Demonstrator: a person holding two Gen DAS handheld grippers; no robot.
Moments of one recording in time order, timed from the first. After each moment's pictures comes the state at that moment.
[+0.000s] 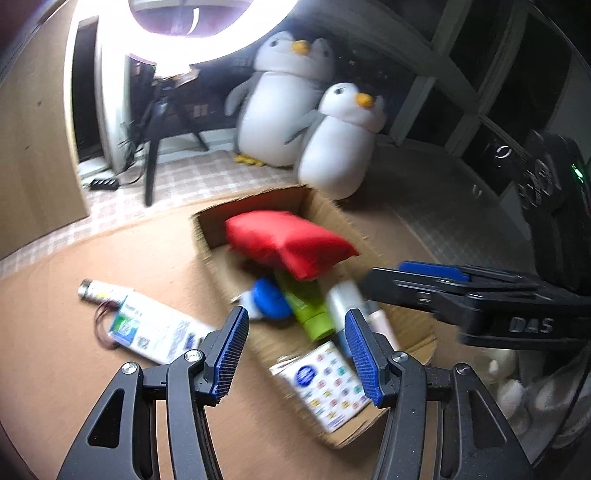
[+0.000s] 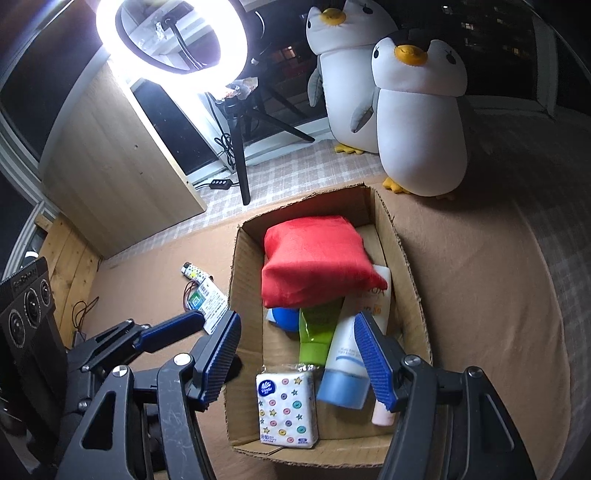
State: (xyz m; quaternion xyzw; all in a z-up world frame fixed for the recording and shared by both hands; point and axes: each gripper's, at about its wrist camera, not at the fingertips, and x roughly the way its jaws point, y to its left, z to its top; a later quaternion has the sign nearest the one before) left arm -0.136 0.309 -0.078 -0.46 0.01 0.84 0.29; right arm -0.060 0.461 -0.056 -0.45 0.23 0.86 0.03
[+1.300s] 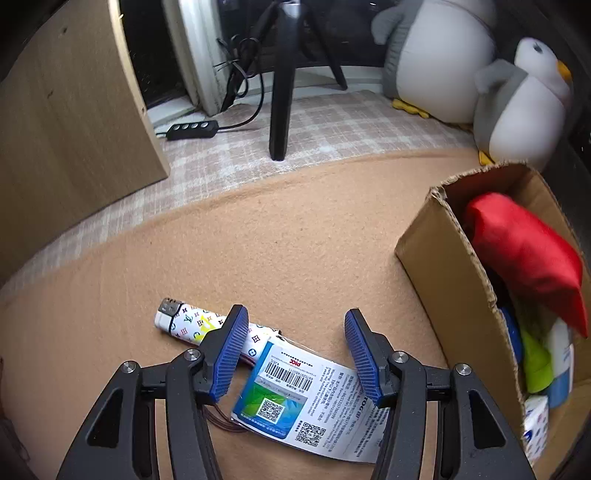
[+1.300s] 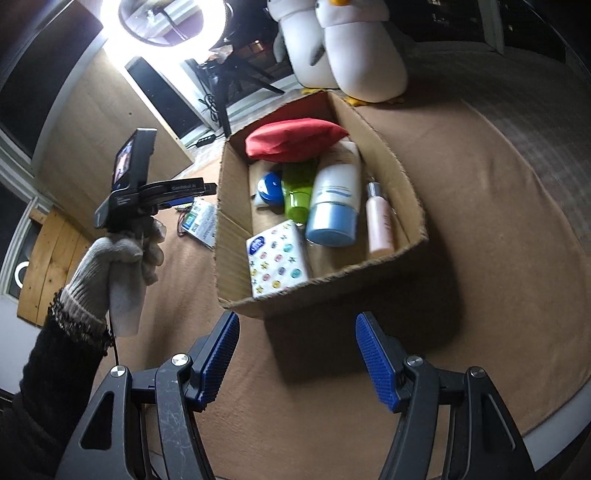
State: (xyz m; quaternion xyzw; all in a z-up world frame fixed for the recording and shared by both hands) left arm -0.275 0.264 -0.176 -0.53 0.09 0.84 0.11; right arm 0.058 0.422 -0.098 -0.48 0.28 0.83 0.07
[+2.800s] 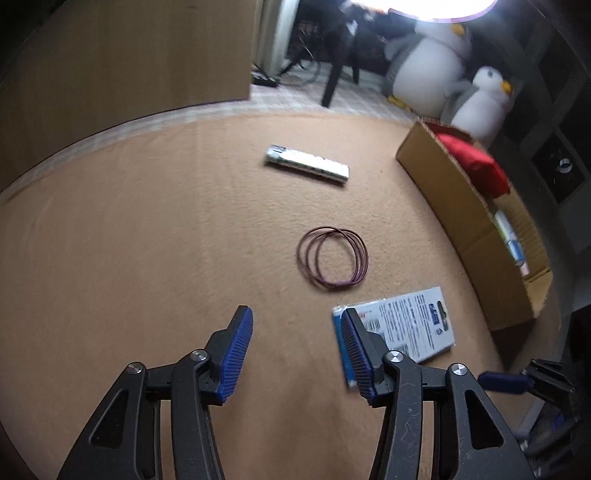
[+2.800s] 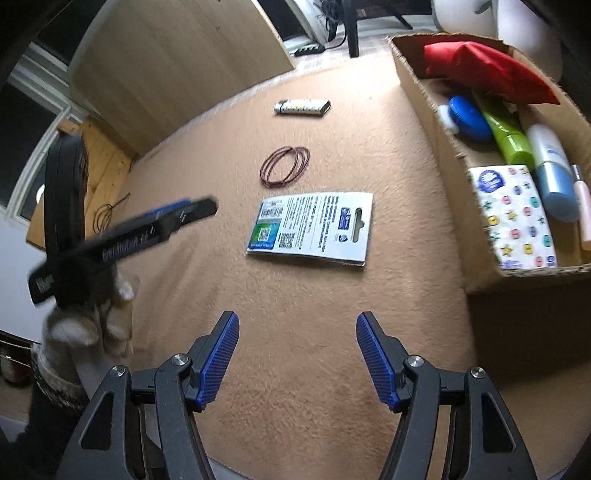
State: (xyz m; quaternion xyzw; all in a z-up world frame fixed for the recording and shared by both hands) left arm -0.144 0.127 -0.164 -0.54 0.00 0.83 0.16; right arm -0.023 0.273 -0.139 -0.55 0.22 0.80 -0.06
